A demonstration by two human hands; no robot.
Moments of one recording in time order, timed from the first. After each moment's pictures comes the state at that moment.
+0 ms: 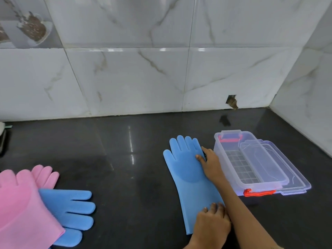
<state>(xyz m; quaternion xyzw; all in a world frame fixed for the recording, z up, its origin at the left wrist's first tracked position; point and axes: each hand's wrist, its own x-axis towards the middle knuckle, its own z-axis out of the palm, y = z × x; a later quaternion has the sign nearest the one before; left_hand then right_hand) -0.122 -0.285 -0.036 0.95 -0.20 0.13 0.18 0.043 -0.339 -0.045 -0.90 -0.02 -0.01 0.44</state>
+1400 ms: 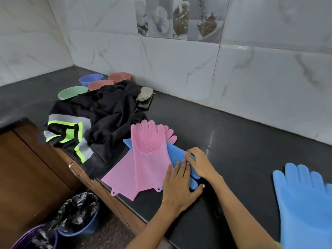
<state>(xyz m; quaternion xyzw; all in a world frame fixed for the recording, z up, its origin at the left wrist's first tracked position) -0.190 -0.025 -0.049 0.94 0.28 0.11 0.12 -0.045 -0.039 -0.041 -0.80 -0.45 0.16 0.36</state>
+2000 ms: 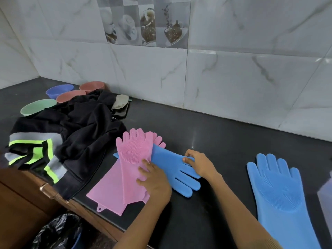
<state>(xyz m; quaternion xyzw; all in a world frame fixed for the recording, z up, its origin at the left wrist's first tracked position) -0.157 -0.010 -0.020 0.84 0.53 -0.10 0.09 -0.010 -0.090 -0.029 -0.86 -0.37 0.17 0.31</state>
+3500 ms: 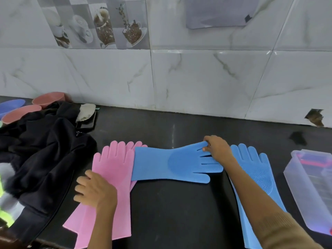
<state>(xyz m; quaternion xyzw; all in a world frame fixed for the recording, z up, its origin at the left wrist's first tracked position) -0.171 0.050 0.028 0.83 0.37 0.42 -0.04 0.076 -0.171 0.002 -0.95 -0.26 0.02 0.15</state>
